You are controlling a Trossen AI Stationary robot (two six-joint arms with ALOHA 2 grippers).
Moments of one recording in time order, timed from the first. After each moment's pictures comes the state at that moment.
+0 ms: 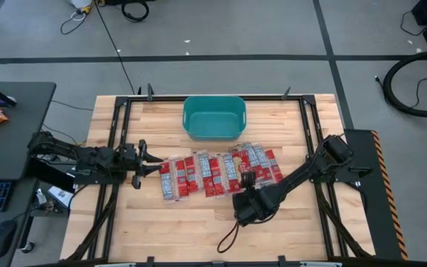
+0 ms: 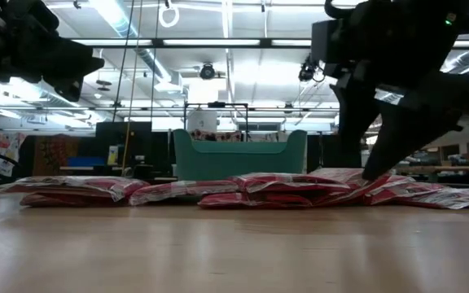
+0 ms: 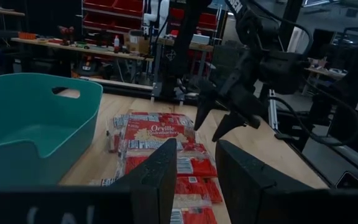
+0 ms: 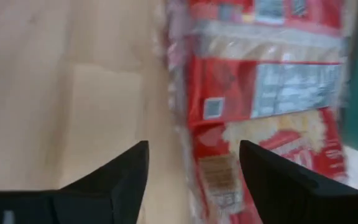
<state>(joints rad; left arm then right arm) -0.28 0.19 0.01 0.21 -0.30 -0.17 0.53 1.94 1.29 -0.87 0.54 0.35</state>
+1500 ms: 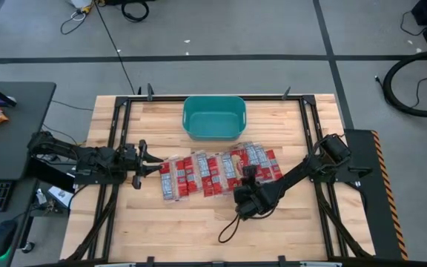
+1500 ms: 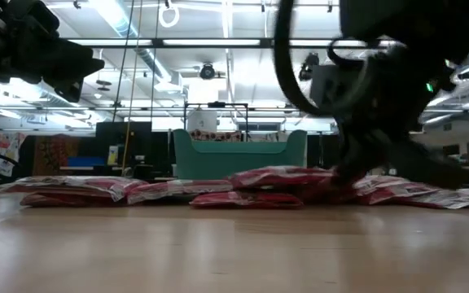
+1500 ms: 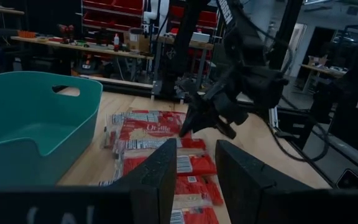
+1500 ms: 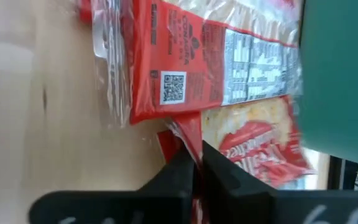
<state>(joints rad) -0.28 0.20 0.01 0.21 -0.30 -0.17 0.49 1.94 1.15 -0.74 0.74 0.28</state>
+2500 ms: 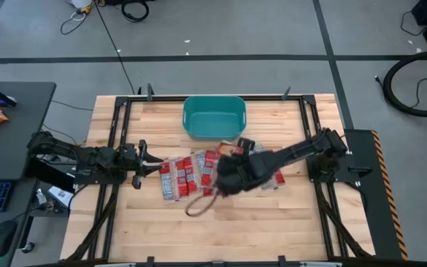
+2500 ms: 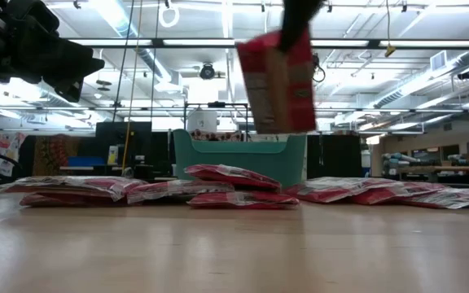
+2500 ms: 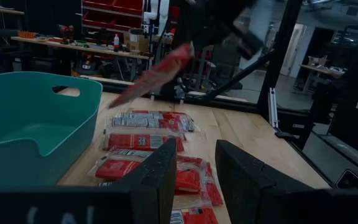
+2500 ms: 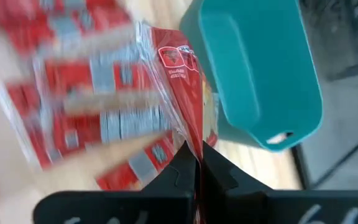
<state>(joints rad) -0.28 0.20 0.01 0.21 -0.30 -0.17 0.32 1.94 1.92 -1.39 0.67 0.57</state>
